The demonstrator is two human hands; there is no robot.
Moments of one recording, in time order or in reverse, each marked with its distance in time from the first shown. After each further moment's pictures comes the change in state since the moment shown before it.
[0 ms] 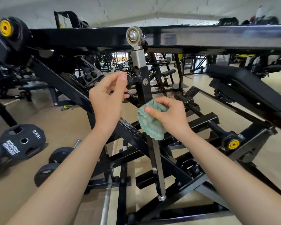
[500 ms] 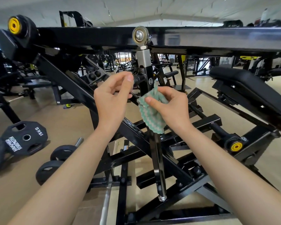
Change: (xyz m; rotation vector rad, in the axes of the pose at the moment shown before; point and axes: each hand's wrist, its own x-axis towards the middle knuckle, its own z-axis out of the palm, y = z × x) left_hand -0.005 0.004 -0.005 -0.029 -0.036 0.004; right_hand 0.013 -0.020 0.007 0.008 0.068 -0.089
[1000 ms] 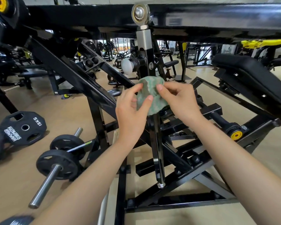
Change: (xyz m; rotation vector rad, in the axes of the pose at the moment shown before) left_hand -0.065 -0.039 0.023 0.242 -0.056 -0.069; right_hand -0.007 0.015 -0.020 -0.102 -0.109 -0.065
